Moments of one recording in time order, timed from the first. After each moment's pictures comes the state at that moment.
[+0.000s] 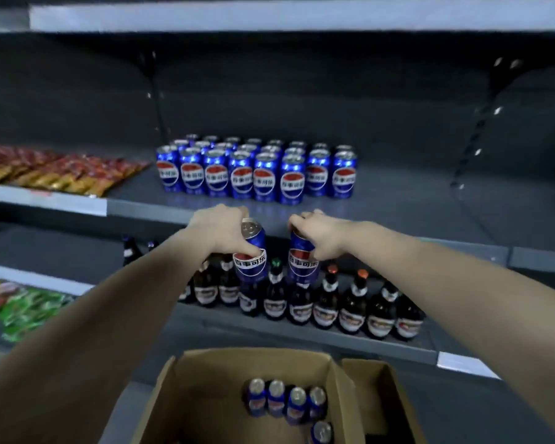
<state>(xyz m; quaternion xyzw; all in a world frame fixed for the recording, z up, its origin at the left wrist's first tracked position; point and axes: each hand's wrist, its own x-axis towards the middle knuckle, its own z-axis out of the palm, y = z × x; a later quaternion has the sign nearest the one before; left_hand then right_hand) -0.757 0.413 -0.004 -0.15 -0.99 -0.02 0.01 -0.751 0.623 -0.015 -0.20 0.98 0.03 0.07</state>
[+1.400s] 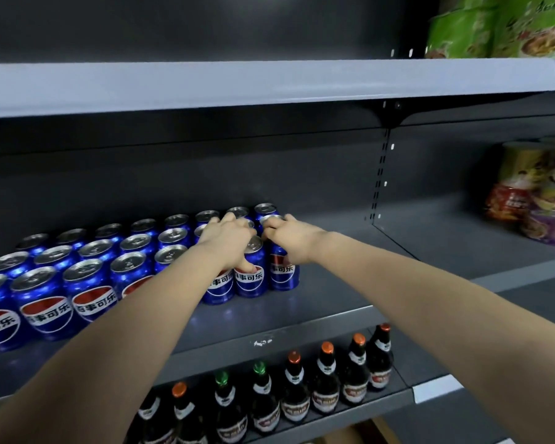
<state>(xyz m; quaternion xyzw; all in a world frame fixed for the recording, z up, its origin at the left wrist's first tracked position) -0.969 0.576 0.047 -0.42 -0.89 0.14 0.09 -0.898 0.718 0.043 -0.03 1.00 0.08 0.00</state>
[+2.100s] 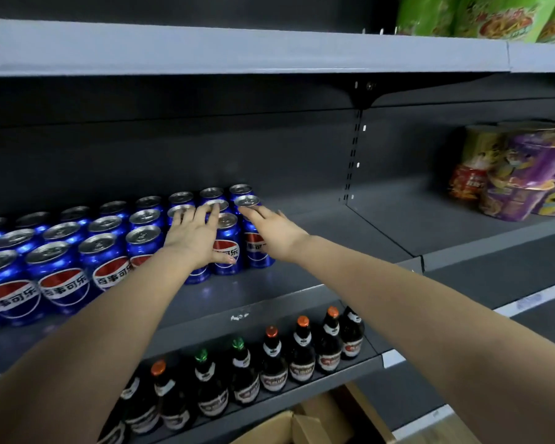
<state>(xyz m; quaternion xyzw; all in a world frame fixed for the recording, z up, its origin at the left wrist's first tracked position) -0.964 0.561 0.011 -0.35 -0.93 0.08 0.09 -0.870 0.709 0.013 0.05 1.00 -0.05 -0.06</state>
